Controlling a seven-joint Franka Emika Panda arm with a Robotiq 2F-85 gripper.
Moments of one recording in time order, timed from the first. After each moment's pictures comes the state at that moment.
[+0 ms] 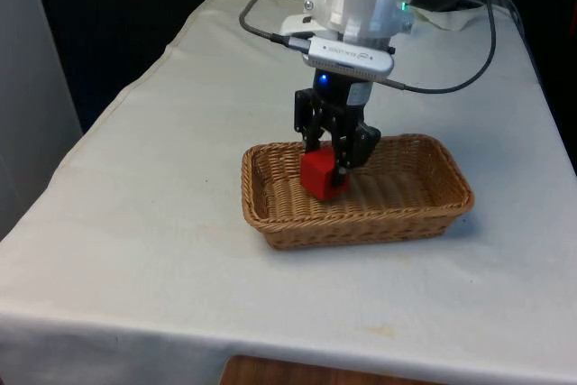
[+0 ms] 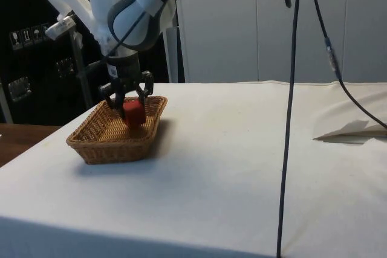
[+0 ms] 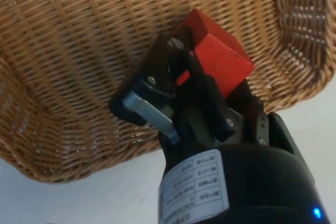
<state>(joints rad) 0.29 0.67 -0.33 -1.75 -0.01 2.50 0.74</state>
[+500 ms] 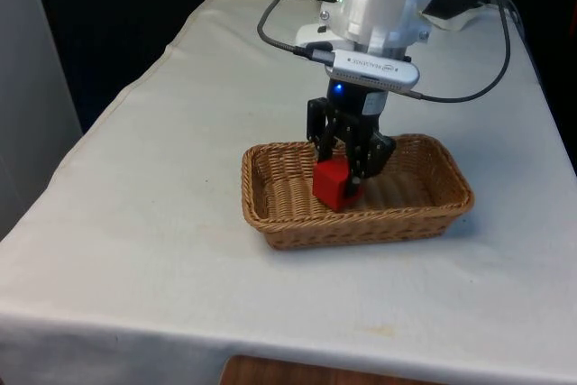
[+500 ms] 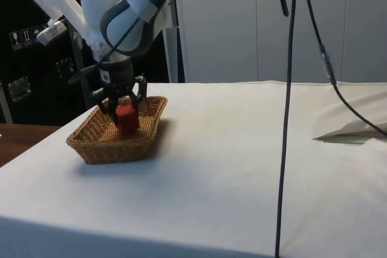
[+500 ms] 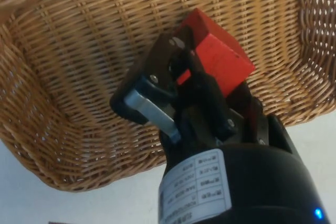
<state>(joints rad) 0.30 0.71 -0.31 -1.70 -0.01 2.49 0.76</state>
